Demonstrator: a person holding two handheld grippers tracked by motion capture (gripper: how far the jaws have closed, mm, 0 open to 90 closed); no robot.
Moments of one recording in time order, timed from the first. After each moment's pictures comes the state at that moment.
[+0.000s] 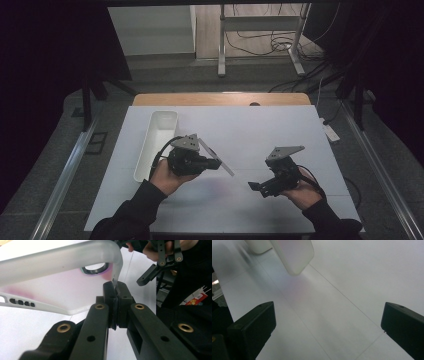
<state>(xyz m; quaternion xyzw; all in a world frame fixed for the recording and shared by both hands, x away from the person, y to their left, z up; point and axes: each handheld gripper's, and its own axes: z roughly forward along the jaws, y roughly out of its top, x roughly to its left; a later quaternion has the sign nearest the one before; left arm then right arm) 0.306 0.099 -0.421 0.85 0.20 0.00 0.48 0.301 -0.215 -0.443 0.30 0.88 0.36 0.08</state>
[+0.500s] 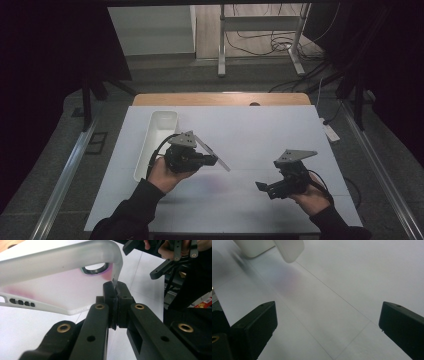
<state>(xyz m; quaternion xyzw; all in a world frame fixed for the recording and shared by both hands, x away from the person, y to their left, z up) 0.310 0.106 -0.418 0.85 0.22 0.02 0.47 0.289 -0.234 -0.440 0.33 0.86 0.37 0.11</state>
